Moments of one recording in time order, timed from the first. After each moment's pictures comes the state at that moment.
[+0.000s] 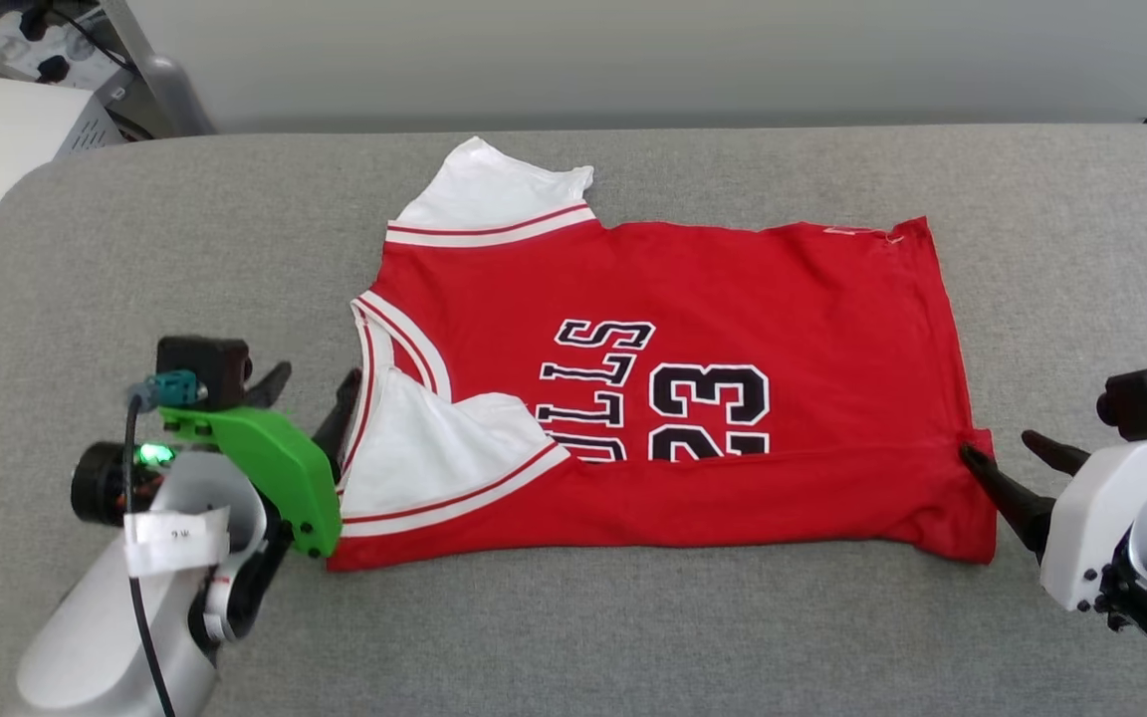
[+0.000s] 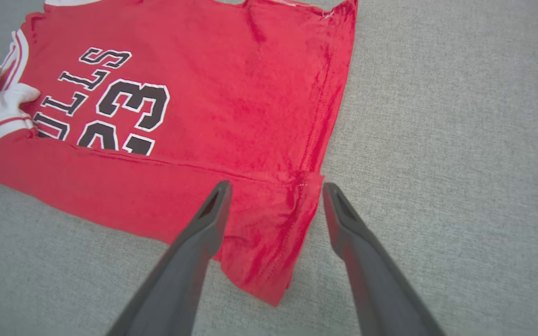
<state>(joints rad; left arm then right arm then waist) -0.44 0.51 -0.51 0.30 -0.71 0.06 0.12 -0.25 -0.54 0.29 0.16 0.69 0.13 0.39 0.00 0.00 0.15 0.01</state>
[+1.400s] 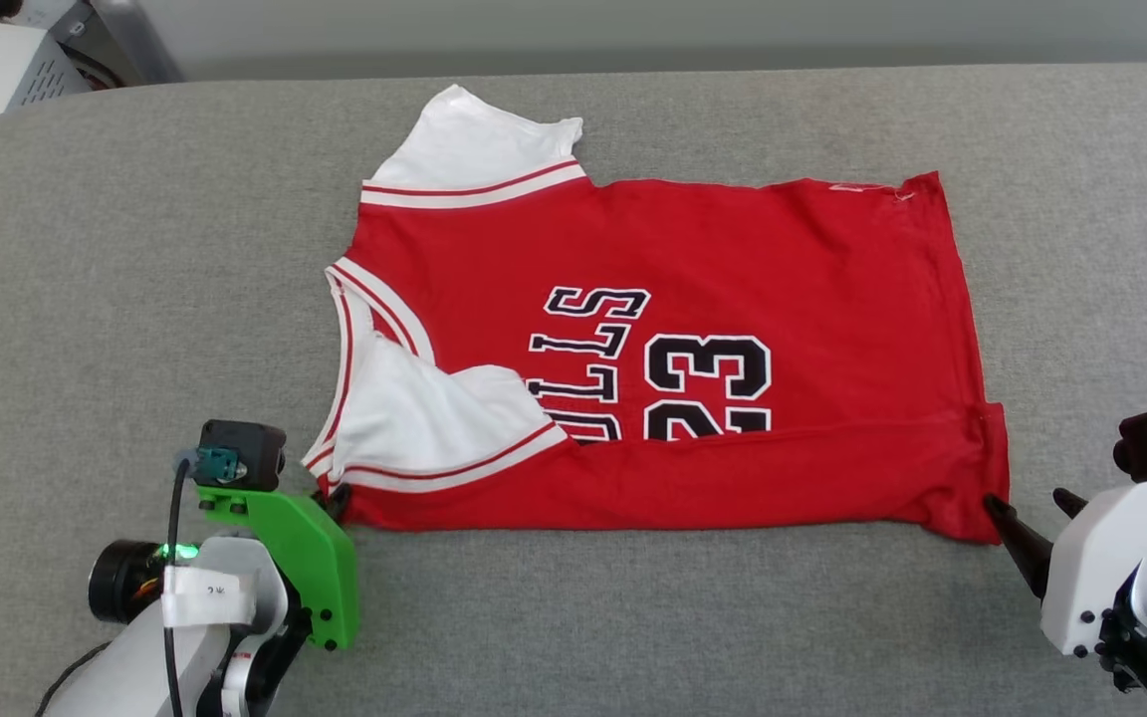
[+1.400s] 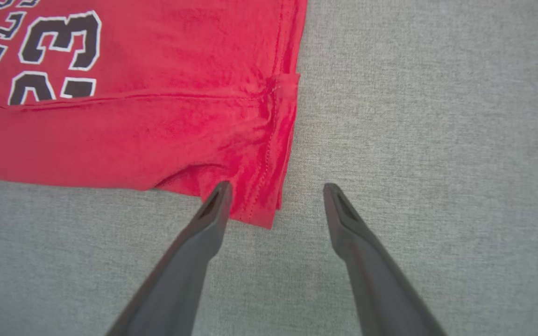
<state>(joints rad) -0.27 0.56 -0.56 0.14 -0.74 0.20 0.33 -0.05 -0.27 -0.05 -0.12 0.39 0.13 0.71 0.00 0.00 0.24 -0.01</state>
